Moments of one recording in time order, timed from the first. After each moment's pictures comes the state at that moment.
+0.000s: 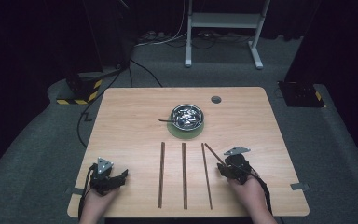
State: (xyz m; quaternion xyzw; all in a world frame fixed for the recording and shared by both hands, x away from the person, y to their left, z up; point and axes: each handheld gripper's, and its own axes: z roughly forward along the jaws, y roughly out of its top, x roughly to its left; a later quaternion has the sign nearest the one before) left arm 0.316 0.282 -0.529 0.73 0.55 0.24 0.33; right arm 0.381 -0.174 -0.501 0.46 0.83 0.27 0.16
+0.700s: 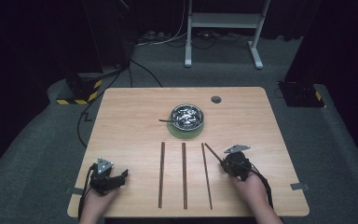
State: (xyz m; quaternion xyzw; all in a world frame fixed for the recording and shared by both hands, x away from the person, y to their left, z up) left arm 0.316 0.282 -0.529 0.73 0.54 0.24 0.33; right arm 0.390 -0.178 -0.505 0.44 0.84 0.27 0.16
